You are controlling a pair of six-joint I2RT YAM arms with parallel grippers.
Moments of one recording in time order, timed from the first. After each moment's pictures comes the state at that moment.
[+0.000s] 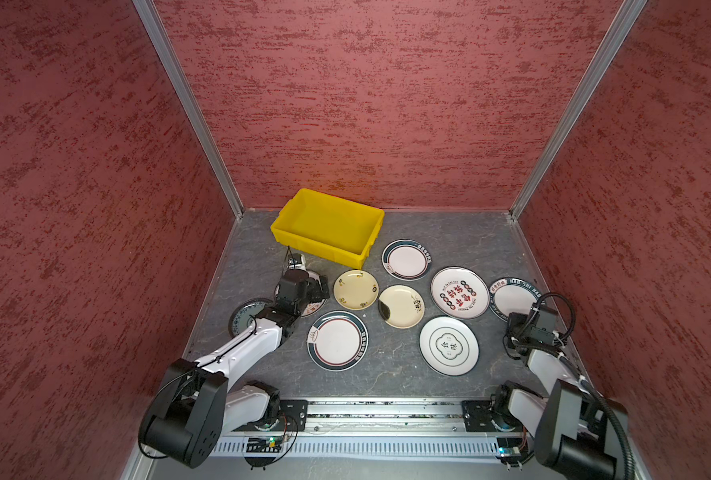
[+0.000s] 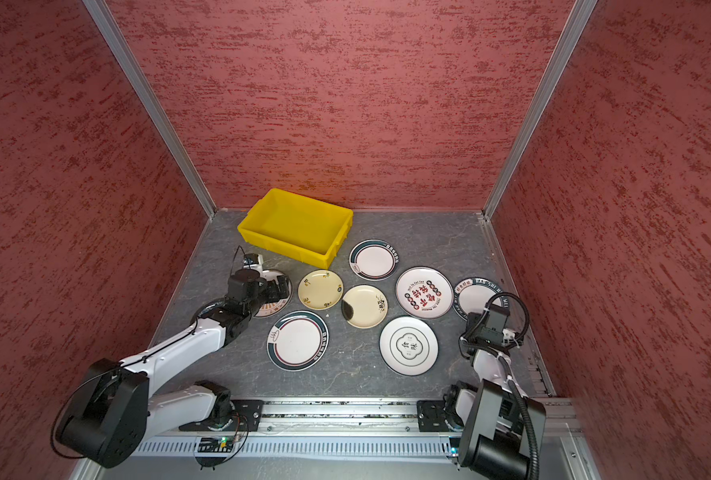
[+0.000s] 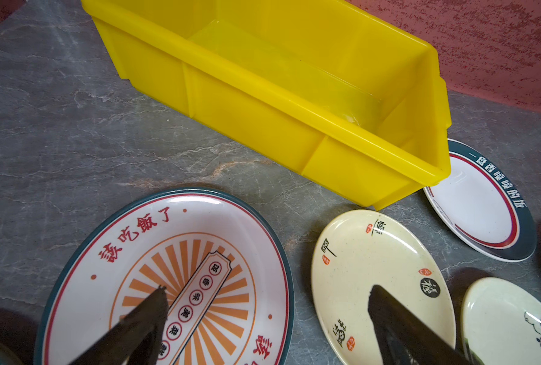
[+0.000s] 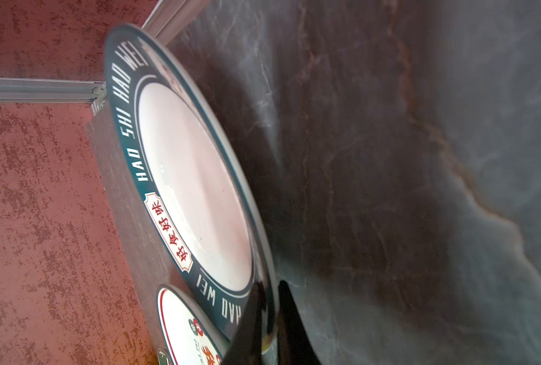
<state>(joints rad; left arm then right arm) -0.33 1.19 0.52 0.10 -0.18 -0.38 -0.43 1.05 0.26 -0.01 -0.06 1.39</state>
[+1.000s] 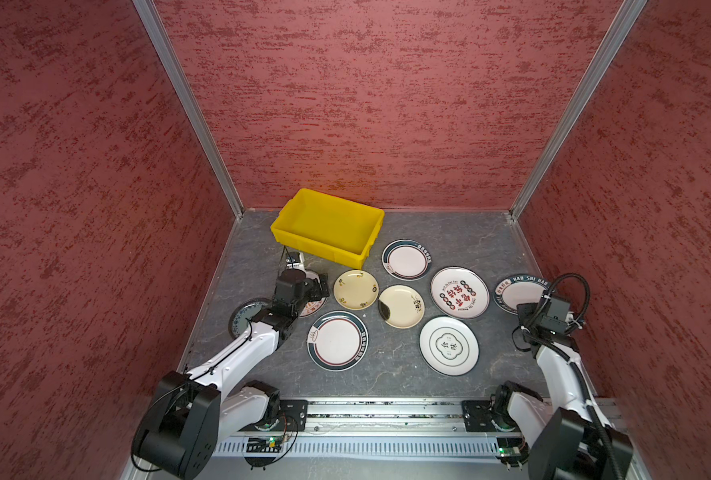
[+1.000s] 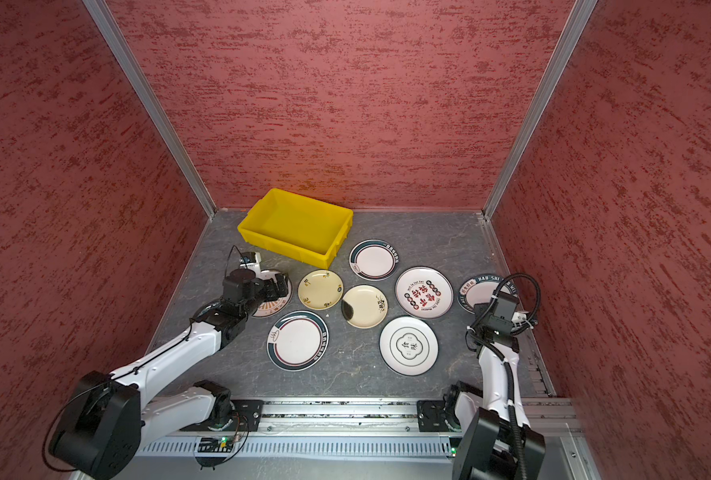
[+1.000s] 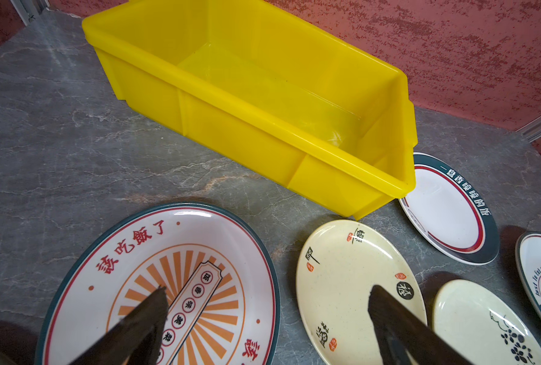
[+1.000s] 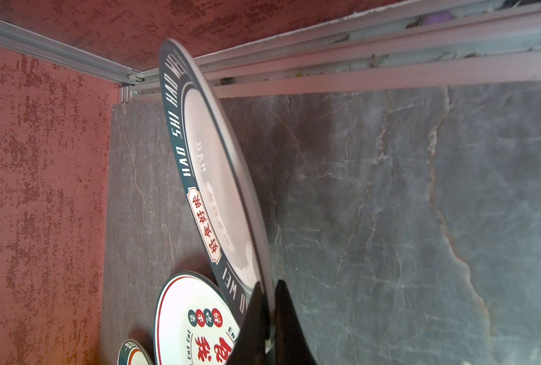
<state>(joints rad) -0.33 1.12 0.52 0.10 -0.16 -0.38 -0.43 0.91 0.44 -0.30 0.06 1.10</state>
